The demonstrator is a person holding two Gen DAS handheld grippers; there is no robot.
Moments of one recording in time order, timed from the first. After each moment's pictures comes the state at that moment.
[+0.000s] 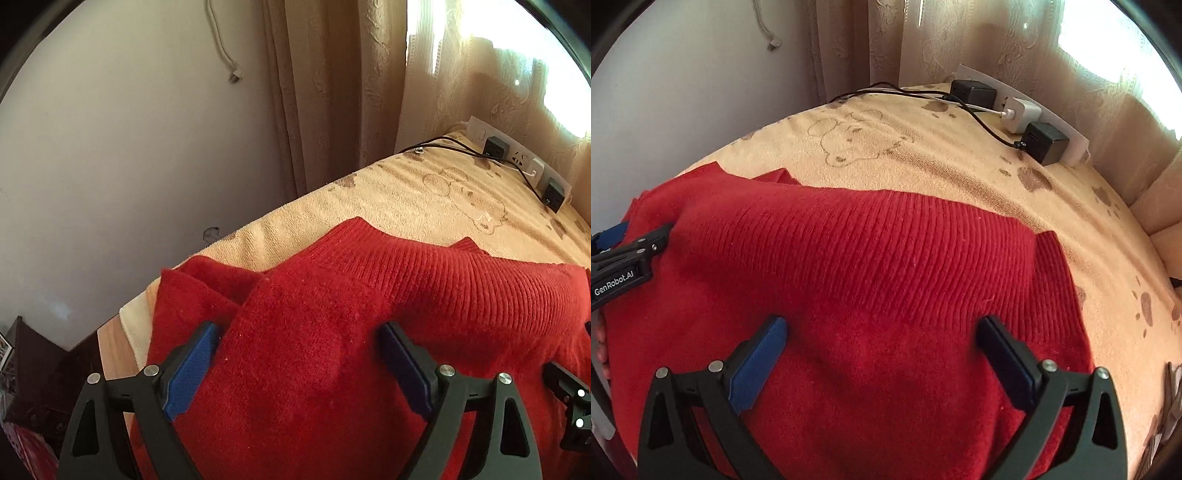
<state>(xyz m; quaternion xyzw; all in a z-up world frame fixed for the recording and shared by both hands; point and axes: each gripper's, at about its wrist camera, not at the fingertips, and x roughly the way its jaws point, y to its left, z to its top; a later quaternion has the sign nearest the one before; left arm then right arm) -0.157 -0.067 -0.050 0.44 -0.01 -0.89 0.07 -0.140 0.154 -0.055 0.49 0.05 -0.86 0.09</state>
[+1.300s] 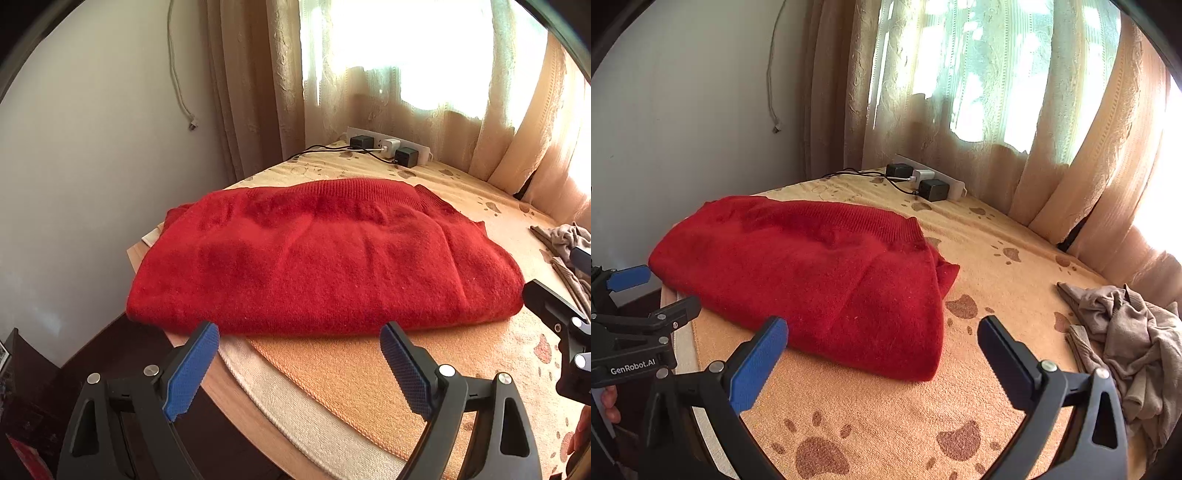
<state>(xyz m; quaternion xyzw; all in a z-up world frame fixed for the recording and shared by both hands) 0.102 0.023 0.008 0.38 -0.04 -0.92 -0.03 0.125 0.207 0.032 0.32 0.06 -0.95 0.03</state>
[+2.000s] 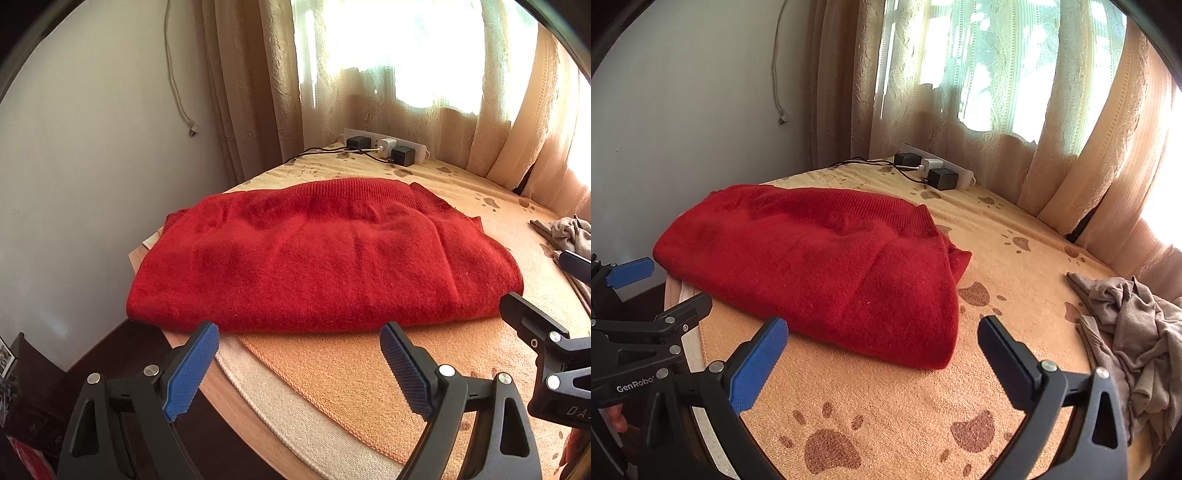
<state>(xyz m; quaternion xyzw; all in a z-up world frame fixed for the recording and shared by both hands) 0.104 0.038 0.004 0.37 -0.05 -0.93 -0.02 0.124 0.202 0.021 0.34 0.06 -0.94 0.04</state>
